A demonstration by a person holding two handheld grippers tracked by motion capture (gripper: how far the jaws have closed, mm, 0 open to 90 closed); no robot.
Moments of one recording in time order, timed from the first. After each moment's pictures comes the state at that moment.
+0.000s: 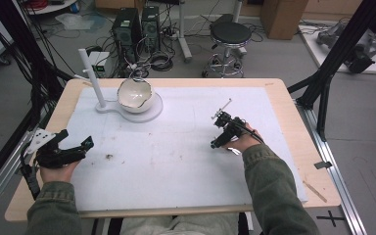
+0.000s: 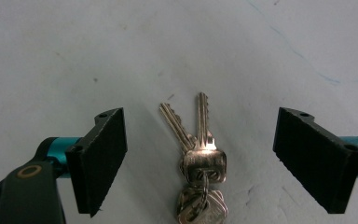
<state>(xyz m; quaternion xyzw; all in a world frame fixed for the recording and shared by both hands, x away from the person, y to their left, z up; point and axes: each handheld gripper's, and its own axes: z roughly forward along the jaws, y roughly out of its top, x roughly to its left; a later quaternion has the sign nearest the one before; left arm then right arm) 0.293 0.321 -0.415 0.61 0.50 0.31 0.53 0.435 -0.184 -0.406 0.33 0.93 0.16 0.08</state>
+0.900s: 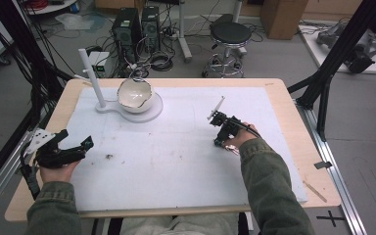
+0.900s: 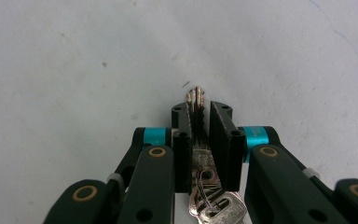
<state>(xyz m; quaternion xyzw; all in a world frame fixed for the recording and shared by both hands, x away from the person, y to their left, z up) 0.294 0.322 -0.416 0.61 0.50 0.31 0.53 0.443 -0.176 -0.409 0.32 0.94 0.10 0.03</state>
